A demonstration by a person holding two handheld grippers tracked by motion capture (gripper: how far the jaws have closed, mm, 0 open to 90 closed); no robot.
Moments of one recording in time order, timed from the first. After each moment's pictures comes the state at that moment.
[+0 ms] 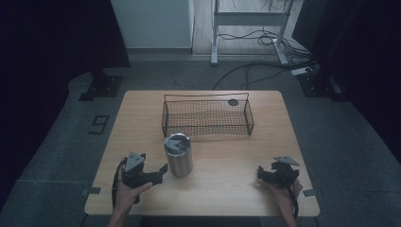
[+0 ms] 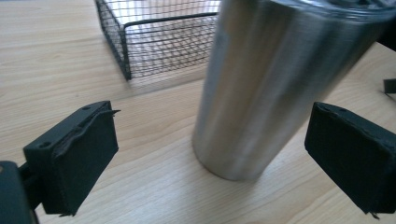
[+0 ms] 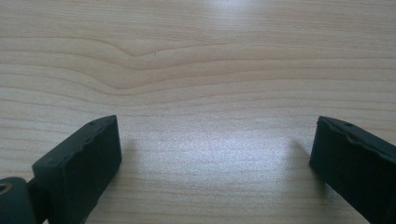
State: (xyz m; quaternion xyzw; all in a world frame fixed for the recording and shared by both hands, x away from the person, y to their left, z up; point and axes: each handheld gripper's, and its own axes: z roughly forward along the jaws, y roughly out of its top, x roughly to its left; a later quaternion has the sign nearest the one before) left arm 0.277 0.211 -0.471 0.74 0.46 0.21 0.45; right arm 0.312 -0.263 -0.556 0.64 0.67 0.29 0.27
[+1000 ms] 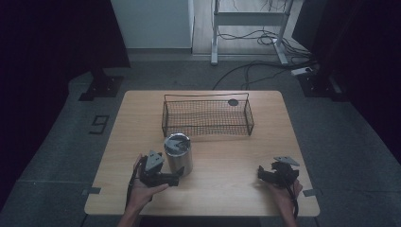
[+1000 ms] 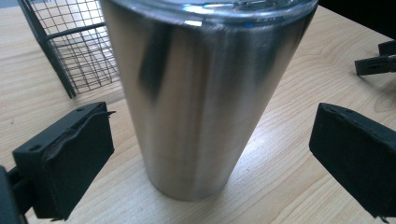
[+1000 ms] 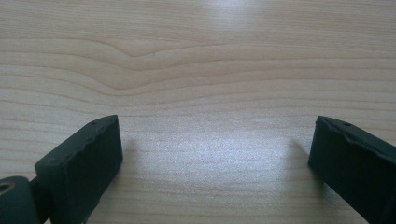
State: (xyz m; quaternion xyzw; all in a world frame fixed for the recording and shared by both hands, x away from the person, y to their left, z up) left arm 0.285 0.164 -0.471 0.78 0.41 0.20 0.43; right arm 0.311 -0.264 -0.556 0.64 0.66 0.29 0.27
